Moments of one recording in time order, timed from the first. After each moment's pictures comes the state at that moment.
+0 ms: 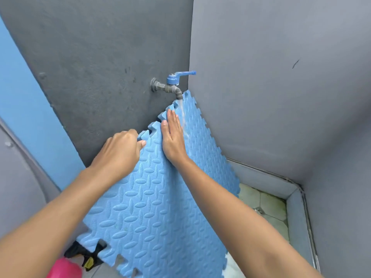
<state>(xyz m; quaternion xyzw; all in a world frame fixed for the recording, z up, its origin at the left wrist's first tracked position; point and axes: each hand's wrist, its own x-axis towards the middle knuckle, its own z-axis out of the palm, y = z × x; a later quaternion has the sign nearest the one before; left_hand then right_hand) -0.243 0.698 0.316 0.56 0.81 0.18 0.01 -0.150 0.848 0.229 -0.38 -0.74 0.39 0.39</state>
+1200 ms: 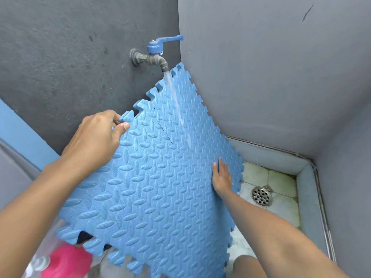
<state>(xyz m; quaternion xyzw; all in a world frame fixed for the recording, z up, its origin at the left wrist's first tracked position) -0.247 0.695 0.312 0.55 0.80 0.24 0.01 0.017 0.857 0.002 -0.67 -0.57 0.43 0.22</state>
